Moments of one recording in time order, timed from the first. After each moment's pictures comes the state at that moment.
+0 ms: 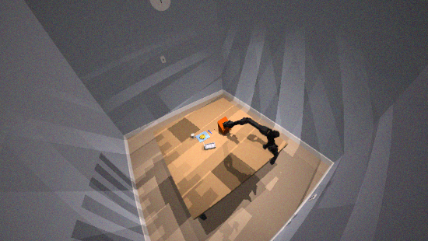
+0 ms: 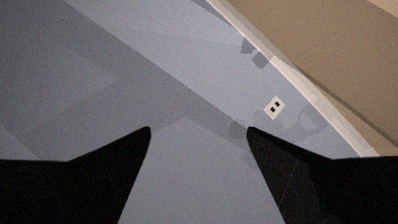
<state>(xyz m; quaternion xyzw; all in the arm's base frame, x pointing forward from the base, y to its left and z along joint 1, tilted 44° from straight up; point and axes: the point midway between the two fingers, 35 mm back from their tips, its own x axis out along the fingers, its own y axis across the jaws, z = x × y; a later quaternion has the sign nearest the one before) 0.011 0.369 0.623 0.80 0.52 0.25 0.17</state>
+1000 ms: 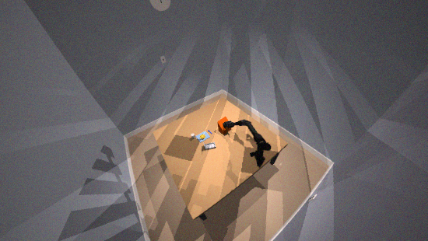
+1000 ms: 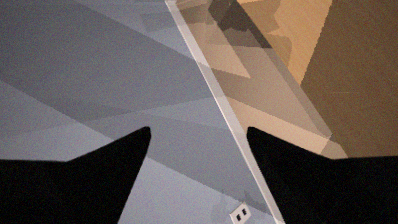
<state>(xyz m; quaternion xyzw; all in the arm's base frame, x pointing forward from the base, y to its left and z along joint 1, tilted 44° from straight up) 0.142 0.401 0.533 0.77 0.42 0.21 0.44</state>
